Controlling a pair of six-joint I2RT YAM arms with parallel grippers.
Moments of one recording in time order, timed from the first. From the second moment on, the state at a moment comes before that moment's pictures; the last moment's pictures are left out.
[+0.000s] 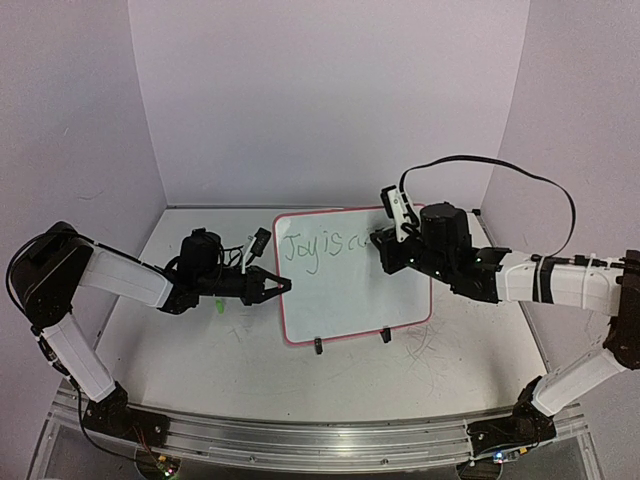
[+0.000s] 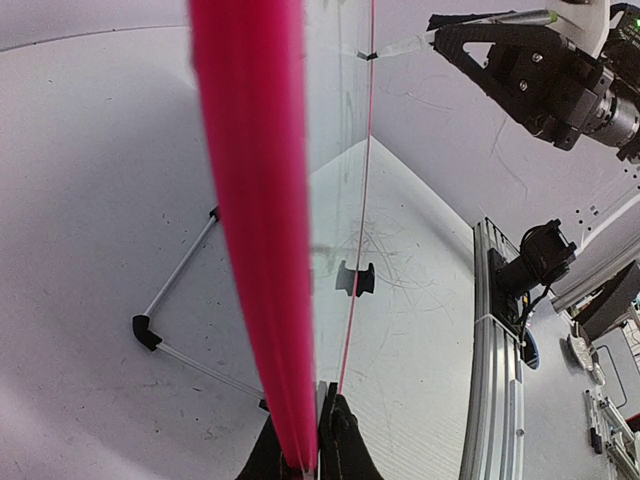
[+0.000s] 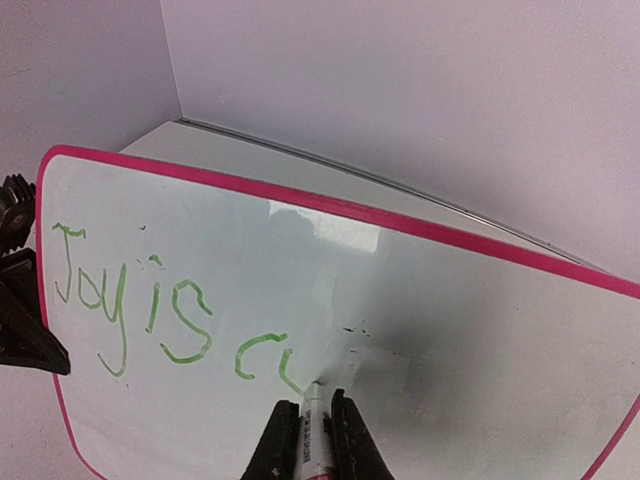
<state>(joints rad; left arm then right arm) -0.62 1.65 0.71 0.59 0.68 -0.32 0.77 1.43 0.94 0.16 0.20 0.07</state>
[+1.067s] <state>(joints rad) -0.62 1.66 0.71 0.59 0.68 -0.32 0.74 1.42 0.96 0.19 0.15 0.09</state>
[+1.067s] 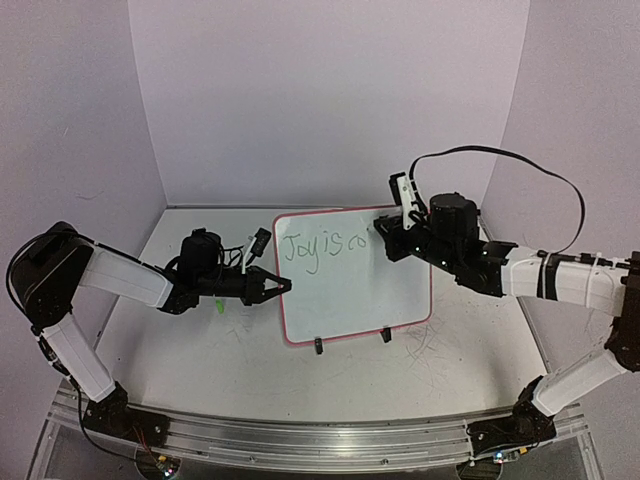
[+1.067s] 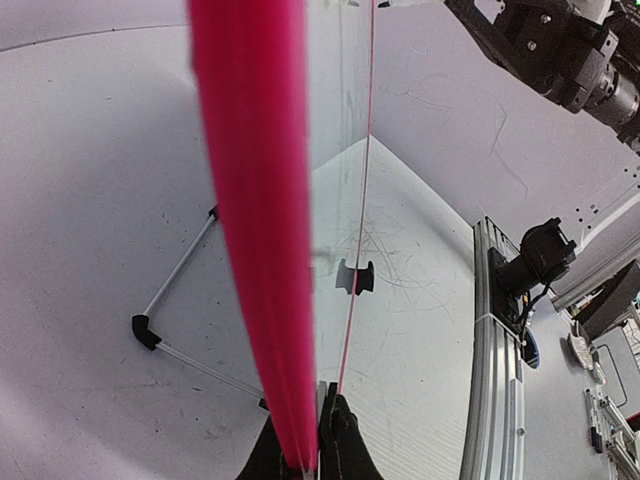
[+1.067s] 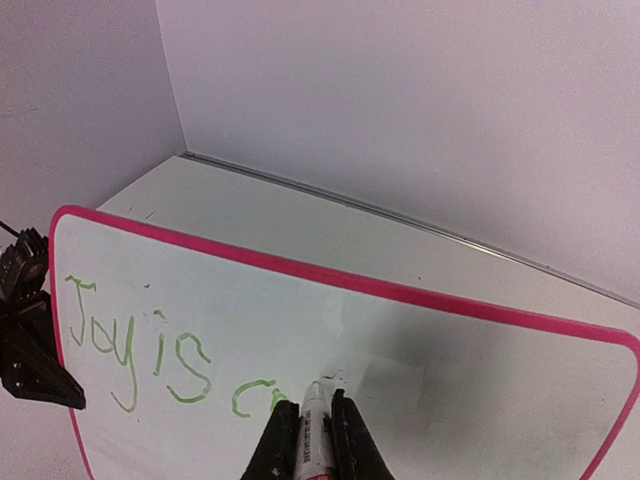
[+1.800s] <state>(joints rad) -0.62 1.66 0.71 0.58 0.68 -0.32 0.72 1.41 0.95 0.18 0.13 0.08</state>
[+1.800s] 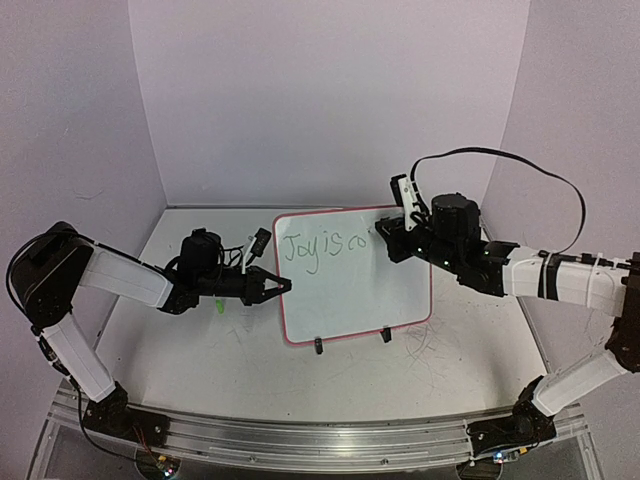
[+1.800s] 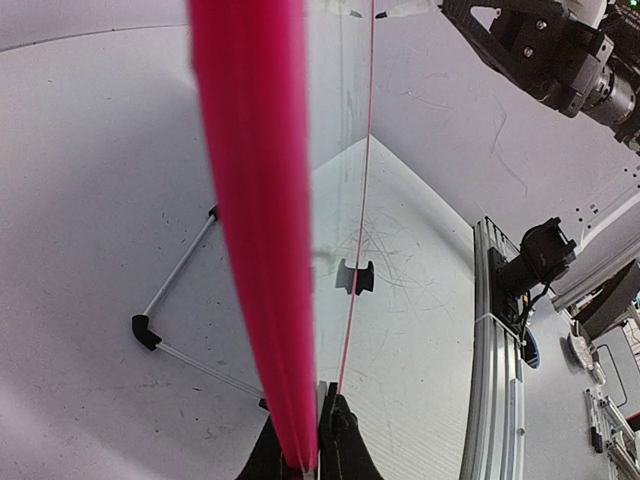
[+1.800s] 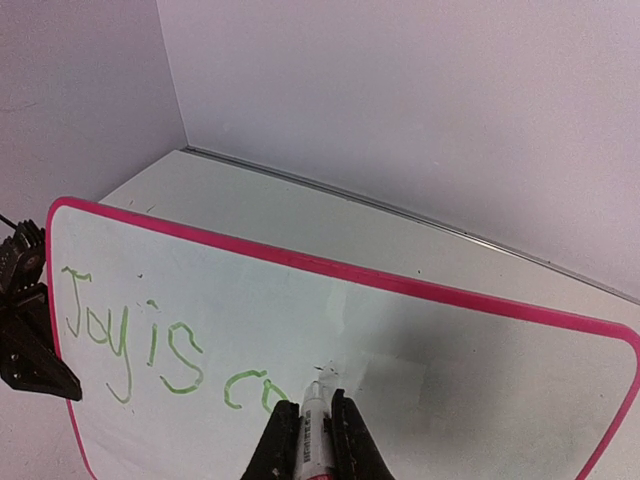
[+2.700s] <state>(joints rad) -0.62 1.66 0.71 0.59 0.68 -0.32 0.72 1.43 0.95 0.18 0.12 0.08</state>
